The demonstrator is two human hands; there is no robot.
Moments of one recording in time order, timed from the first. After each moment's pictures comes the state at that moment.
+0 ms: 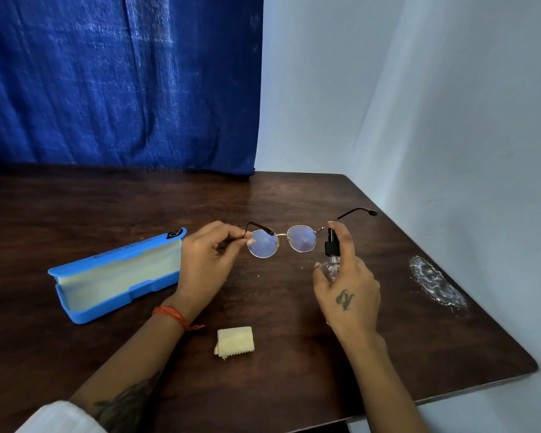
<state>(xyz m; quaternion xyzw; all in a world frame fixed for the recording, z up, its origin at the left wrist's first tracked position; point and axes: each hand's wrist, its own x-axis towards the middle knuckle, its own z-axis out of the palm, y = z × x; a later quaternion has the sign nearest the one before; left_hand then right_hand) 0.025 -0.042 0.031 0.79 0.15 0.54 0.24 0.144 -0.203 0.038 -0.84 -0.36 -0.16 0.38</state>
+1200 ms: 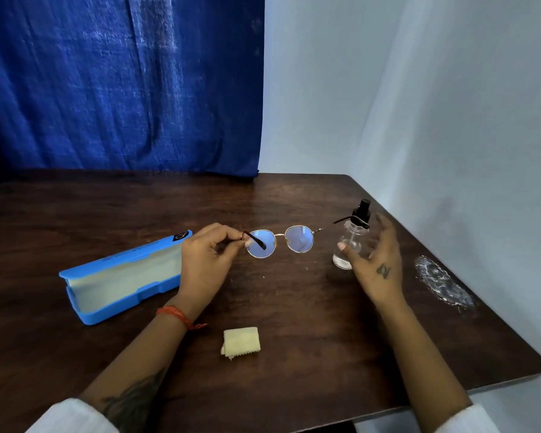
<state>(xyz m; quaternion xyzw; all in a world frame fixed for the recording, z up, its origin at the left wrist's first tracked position) 0.021 -0.038 0.030 0.78 0.19 0.53 0.27 0.228 -0.197 0.025 -0.77 -0.32 -0.07 0.55</state>
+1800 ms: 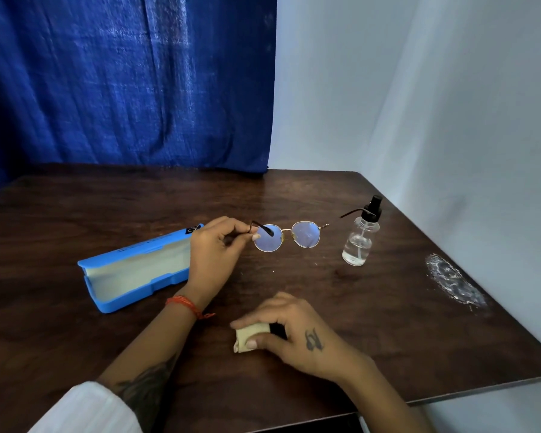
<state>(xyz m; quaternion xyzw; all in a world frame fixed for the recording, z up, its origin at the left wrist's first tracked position) 0.019 -0.035 0.031 0.77 0.19 0.54 0.30 0.099 -0.191 0.010 -0.61 -0.71 0.13 0.32</state>
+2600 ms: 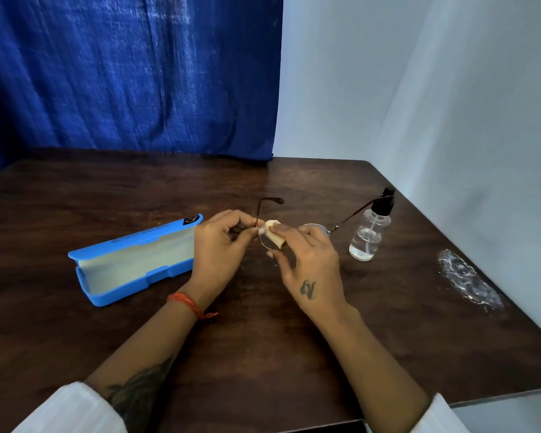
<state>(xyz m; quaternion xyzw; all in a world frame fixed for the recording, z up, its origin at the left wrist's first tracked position) 0.023 -0.041 0.031 0.77 0.20 0.51 0.33 0.129 -0.143 0.022 -0.66 -0.57 -0.24 0.41</state>
